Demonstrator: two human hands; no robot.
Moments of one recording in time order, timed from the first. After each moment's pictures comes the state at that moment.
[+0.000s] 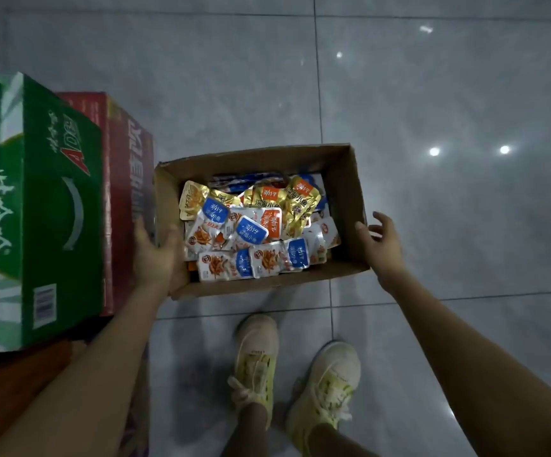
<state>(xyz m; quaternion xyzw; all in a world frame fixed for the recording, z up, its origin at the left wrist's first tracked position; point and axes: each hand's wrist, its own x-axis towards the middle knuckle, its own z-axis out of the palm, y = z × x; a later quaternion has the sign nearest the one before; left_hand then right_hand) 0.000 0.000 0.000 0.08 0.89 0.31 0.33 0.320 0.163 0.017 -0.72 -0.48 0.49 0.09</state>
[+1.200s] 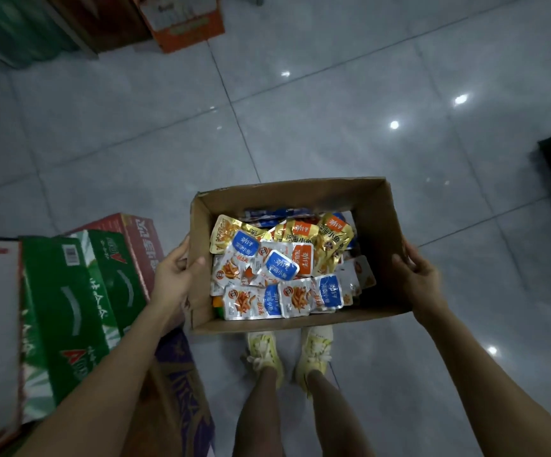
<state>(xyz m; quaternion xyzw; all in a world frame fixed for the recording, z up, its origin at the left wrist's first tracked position) 0.106 0.095 0.341 0.24 0.75 0.33 0.51 0.477 0.130 0.318 -0.75 -0.30 0.52 0.26</state>
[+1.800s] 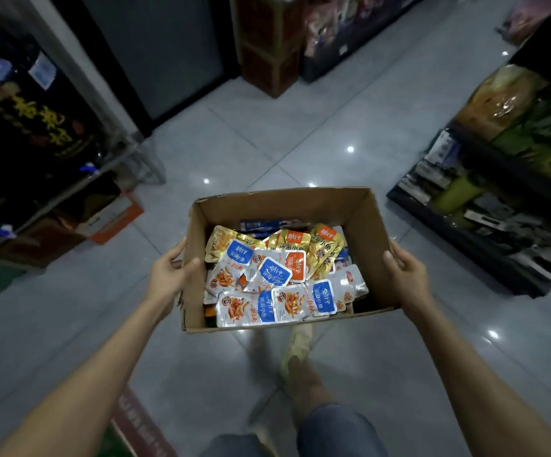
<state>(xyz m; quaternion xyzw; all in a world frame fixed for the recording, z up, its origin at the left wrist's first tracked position) 0.260 0.371 0.607 0.44 0.66 0.28 0.54 0.624 0.248 0.592 -0.79 -0.24 0.36 0.44</state>
